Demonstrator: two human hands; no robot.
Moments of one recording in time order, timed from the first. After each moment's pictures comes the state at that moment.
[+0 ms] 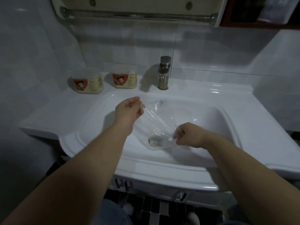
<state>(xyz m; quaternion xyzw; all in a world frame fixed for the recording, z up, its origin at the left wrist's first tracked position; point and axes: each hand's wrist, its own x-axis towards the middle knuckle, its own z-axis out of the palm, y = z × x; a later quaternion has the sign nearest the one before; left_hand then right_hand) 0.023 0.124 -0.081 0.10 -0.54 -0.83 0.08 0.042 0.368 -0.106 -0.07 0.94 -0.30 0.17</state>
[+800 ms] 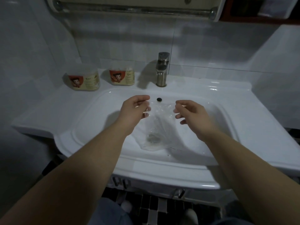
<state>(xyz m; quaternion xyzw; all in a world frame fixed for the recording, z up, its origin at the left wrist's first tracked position) 0.030 0.136 -0.084 0.00 -0.66 -0.75 0.05 0.040 0.363 -0.085 -0.03 0.78 -0.62 -0.05</state>
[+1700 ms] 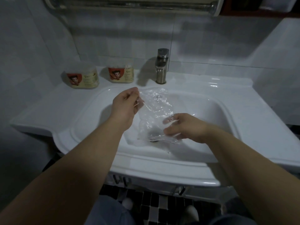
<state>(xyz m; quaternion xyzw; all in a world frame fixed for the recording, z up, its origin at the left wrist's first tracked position) 0.021 0.128 -0.076 0.07 -0.52 -0.85 0.07 0.048 0.356 -0.095 -0.05 0.80 -0.55 0.23</state>
